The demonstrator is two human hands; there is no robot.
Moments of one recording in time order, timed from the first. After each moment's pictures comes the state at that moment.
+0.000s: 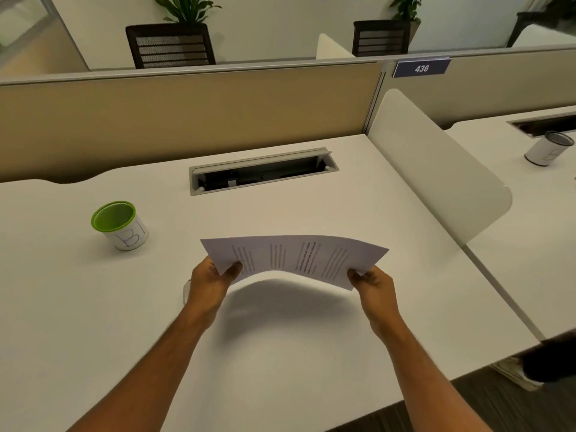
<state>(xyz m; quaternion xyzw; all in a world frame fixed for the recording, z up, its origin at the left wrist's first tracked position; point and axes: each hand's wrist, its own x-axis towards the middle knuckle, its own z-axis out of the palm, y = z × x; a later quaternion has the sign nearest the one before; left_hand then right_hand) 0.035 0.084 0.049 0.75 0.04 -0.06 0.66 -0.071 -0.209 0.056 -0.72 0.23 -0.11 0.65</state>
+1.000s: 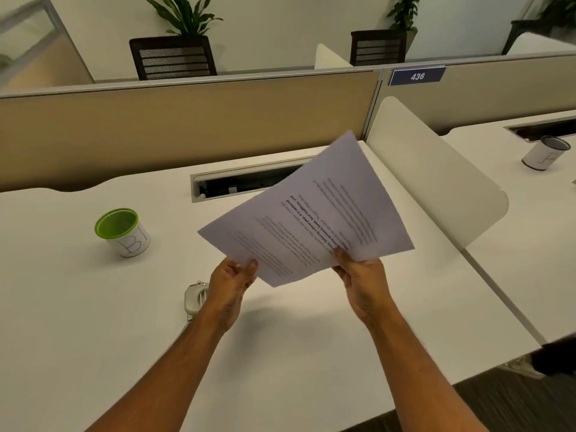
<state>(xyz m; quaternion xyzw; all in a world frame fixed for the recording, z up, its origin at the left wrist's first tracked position) 0.026 0.051 0.065 0.59 0.03 -0.14 0.80 -0.044 -0.181 0.106 -0.53 0.13 -0.15 0.83</state>
